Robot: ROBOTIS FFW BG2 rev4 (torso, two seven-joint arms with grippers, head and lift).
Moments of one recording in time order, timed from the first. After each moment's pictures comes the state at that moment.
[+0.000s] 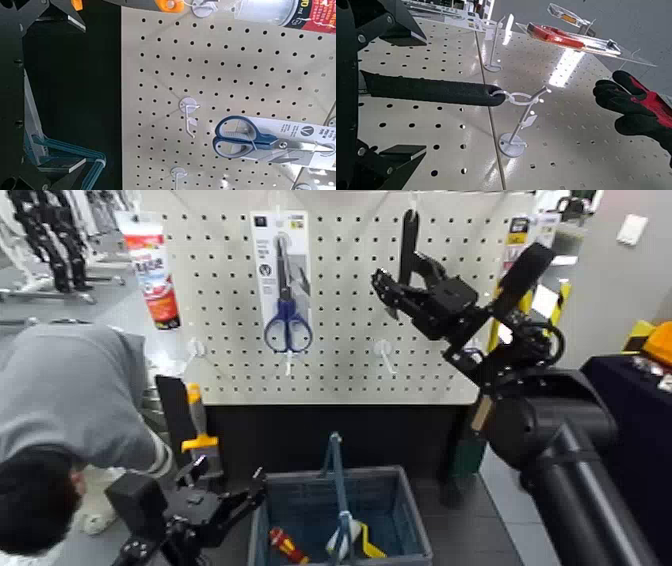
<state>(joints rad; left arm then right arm) 0.19 0.02 0.03 -1.81 0.16 0.03 -0.37 -0.56 -0.09 0.14 -1.46 -0.38 0.03 0.65</state>
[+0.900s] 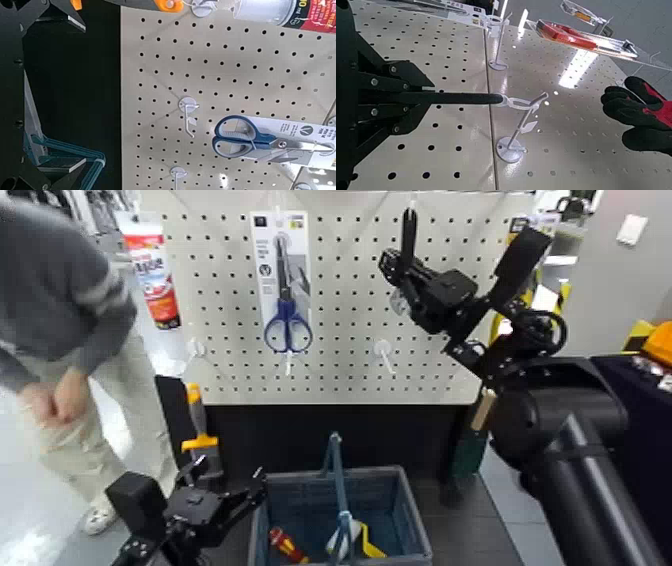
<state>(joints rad) 0.19 0.02 0.03 -1.81 0.16 0.03 -0.36 -0.56 -0.09 0.13 -1.52 -0.31 0.10 0.62</state>
